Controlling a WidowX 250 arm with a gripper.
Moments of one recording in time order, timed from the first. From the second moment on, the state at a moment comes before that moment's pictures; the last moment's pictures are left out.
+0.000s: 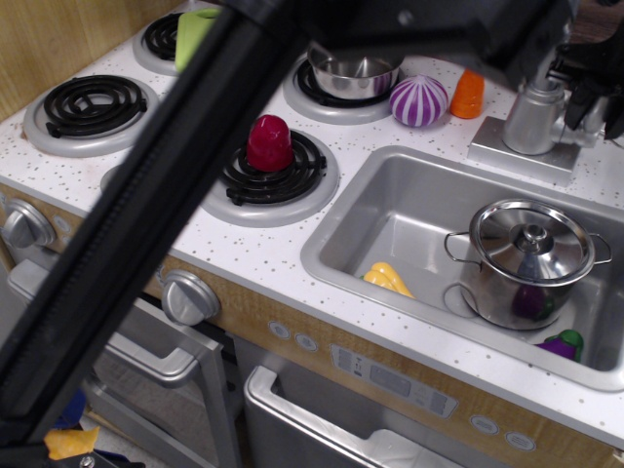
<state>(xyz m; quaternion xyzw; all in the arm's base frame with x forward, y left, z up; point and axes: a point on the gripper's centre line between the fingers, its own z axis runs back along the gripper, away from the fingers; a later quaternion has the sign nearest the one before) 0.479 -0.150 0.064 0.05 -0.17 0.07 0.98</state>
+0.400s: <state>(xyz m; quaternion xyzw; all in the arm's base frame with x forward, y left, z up) 0.465 -0.151 0.049 0.02 -0.15 0.09 0.99</state>
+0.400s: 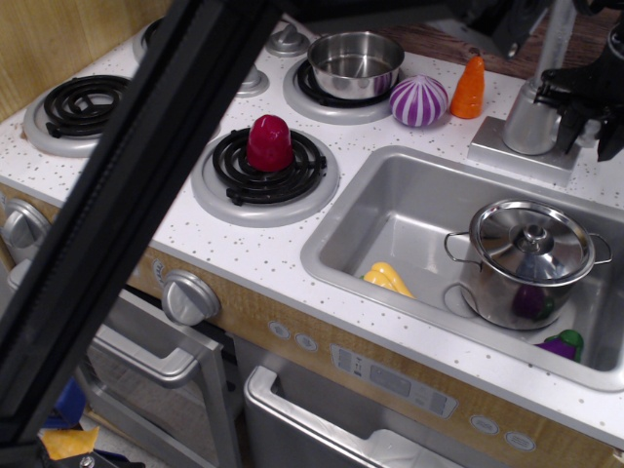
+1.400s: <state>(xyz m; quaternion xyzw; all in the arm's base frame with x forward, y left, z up) 0.463 -0.151 0.037 0.01 -0.14 0.07 0.99</state>
